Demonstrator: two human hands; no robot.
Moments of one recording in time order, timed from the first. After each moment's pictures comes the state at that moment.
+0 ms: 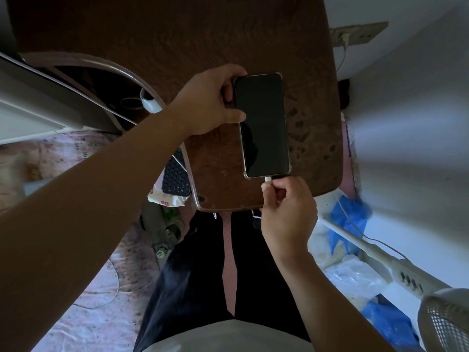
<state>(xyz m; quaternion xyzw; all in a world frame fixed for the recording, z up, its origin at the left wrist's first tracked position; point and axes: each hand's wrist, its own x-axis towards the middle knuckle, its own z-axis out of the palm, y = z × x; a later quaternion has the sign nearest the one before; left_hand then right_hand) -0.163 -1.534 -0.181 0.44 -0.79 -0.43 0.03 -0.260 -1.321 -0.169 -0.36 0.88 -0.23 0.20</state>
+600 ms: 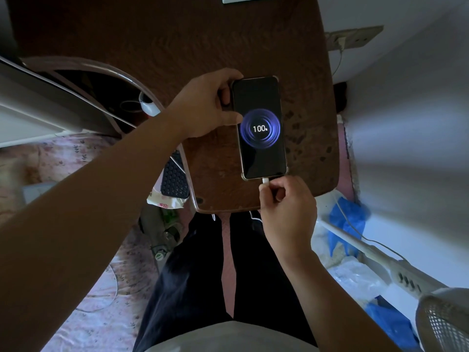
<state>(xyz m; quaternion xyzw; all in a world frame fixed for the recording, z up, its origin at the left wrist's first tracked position) -0.161 -1.535 -0.184 0.43 -0.79 -0.44 0.04 -0.268 -1.322 -0.166 -0.39 0.87 -0.22 0.21</state>
